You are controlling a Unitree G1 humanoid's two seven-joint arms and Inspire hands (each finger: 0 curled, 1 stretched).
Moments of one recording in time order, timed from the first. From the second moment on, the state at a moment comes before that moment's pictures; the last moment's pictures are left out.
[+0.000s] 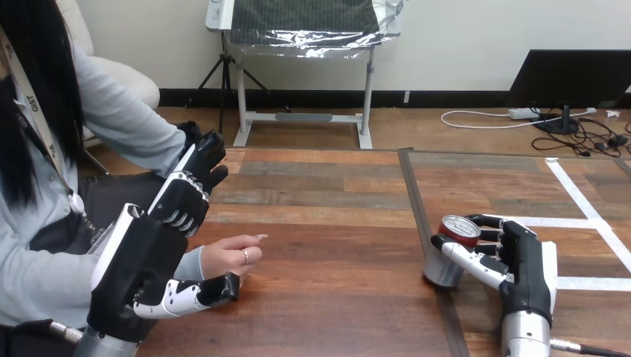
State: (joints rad) left arm -0.08 0.18 0.18 0.61 -0.51 -1.01 -0.91; right arm -0.42 -0.16 -0.14 1.29 -0.07 -0.72 -0.30
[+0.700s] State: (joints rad) left arm -0.08 0.18 0.18 0.61 -0.51 -1.02 -0.89; right arm -0.42 -0.16 -0.14 1.28 -0.06 -0.70 -0.29
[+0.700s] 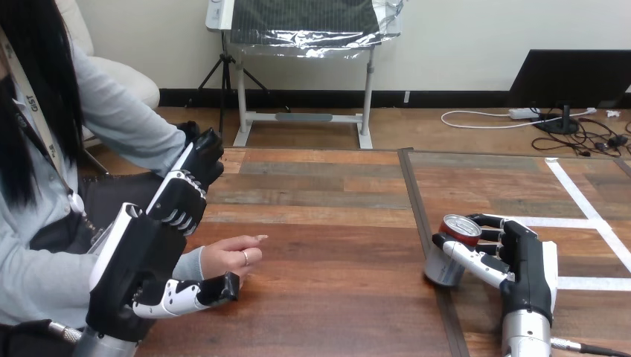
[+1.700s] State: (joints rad) left arm -0.08 0.19 0.18 0.62 -0.34 -1.04 -0.75; right arm -0.42 -0.17 -0.13 1.27 -0.09 -0.70 -0.30
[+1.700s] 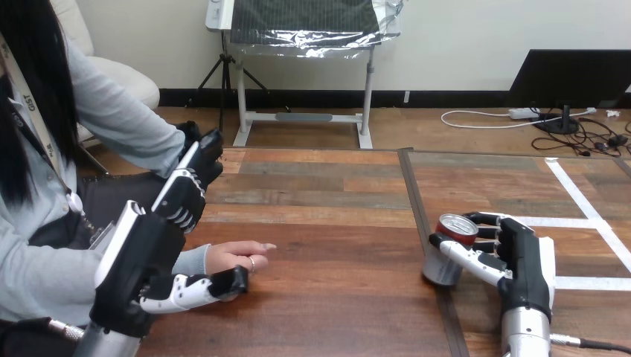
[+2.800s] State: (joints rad) left arm -0.12 0.38 0.18 0.63 0.14 -0.96 -0.41; right arm -0.48 -0.21 -0.11 1.27 -0.16 -0.71 -0.30
